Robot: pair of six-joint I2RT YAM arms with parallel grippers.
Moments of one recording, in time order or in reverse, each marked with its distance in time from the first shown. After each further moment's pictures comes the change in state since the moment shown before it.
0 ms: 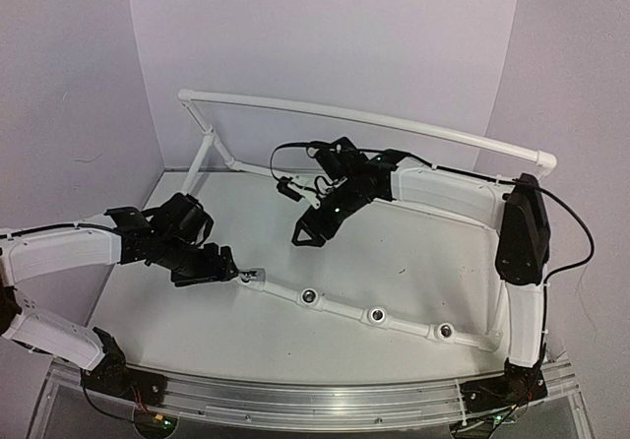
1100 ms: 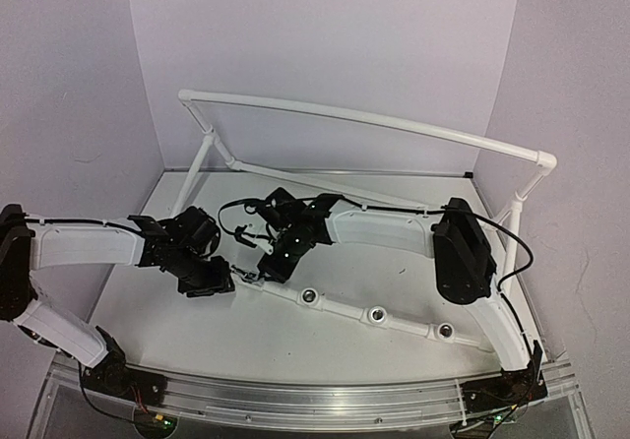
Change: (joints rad) left arm 0.042 0.147 -0.054 0.092 0.056 -0.022; right arm 0.183 0.327 0.232 0.009 0.196 0.025
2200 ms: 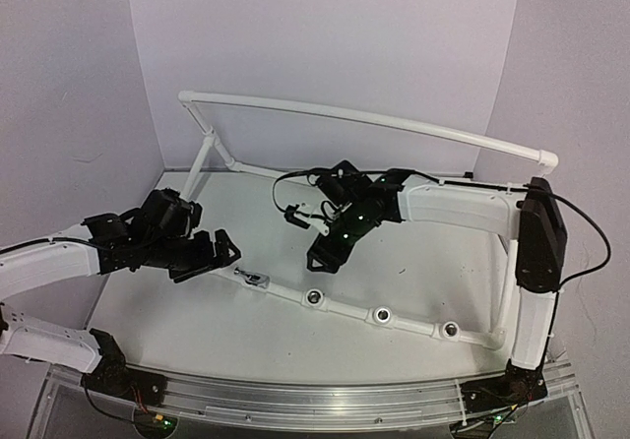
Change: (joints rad) left arm -0.055 -0.299 0.000 0.018 -0.064 -0.093; right arm -0.118 -0.433 -0.448 0.003 -0.039 -0.059
